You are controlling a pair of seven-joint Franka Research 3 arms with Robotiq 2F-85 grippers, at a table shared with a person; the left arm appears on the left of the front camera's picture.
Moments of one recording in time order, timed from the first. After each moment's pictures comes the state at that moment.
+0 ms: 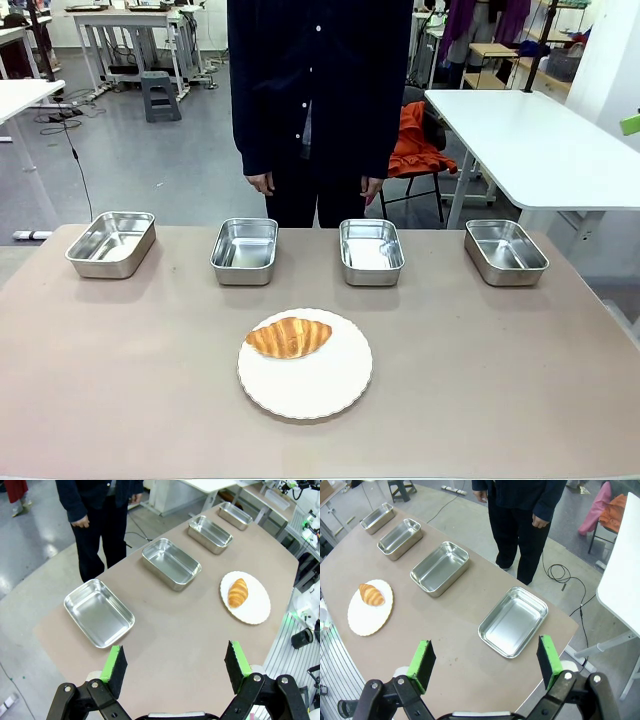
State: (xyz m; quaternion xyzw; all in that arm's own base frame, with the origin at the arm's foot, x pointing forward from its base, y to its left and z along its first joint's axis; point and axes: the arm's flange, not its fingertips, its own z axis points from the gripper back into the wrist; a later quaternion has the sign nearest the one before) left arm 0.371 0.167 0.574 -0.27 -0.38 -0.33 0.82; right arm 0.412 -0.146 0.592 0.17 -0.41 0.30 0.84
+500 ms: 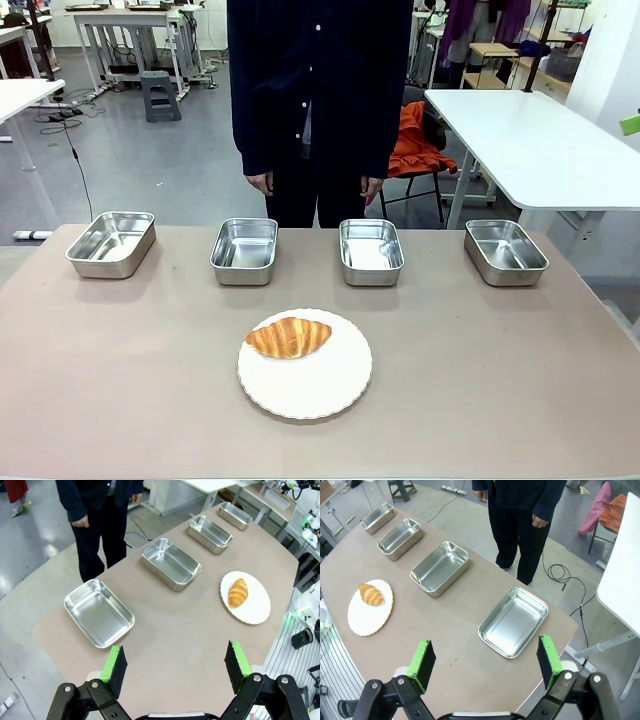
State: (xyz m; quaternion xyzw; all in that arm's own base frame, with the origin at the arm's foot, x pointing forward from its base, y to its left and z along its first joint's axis) left arm 0.371 0.167 0.574 -0.27 -0.38 -0.33 0.82; right arm 0.412 -0.146 0.592 0.17 -0.41 0.30 0.84
